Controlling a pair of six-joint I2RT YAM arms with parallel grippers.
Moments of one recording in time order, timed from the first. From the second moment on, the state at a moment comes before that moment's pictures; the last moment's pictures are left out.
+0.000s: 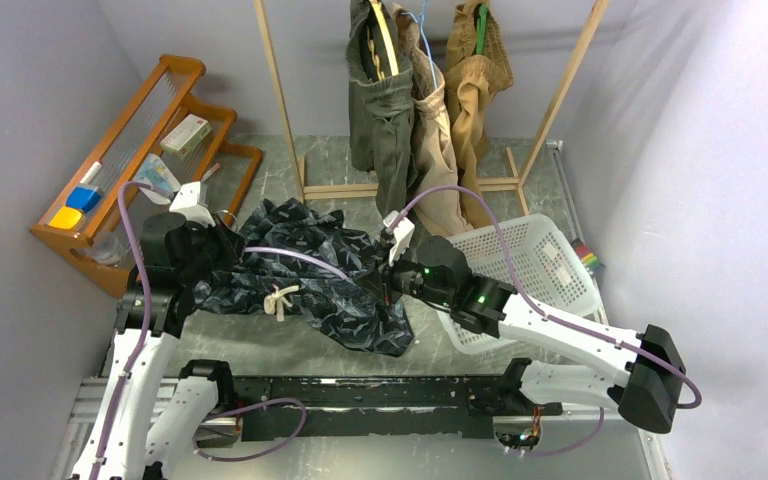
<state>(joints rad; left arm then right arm) -0.07 0.69 0.82 -0.55 0.15 -0.36 0.99 1.09 0.76 0.00 -0.10 0.26</state>
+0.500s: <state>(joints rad) -0.07 0.69 0.83 -0.55 0.06 -0.46 0.99 1.01 0.67 -0.05 0.04 0.26</state>
